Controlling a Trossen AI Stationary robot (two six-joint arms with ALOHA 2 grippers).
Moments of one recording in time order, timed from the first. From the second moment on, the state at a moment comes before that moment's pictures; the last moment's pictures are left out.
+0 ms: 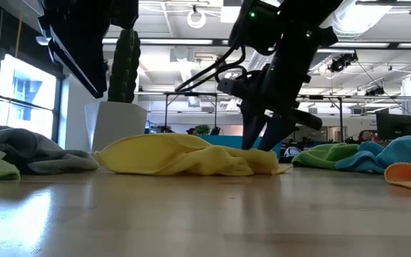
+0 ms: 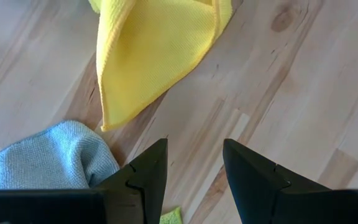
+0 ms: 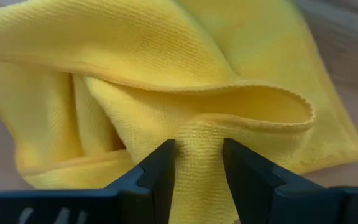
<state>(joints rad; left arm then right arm) -0.31 1.55 1.11 -0.86 -0.33 -0.93 0.07 1.80 1.08 -0.44 0.25 1.15</state>
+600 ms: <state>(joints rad) -0.31 1.55 1.11 -0.86 -0.43 -0.93 0.08 1.79 1.09 -0.46 0.17 1.02</state>
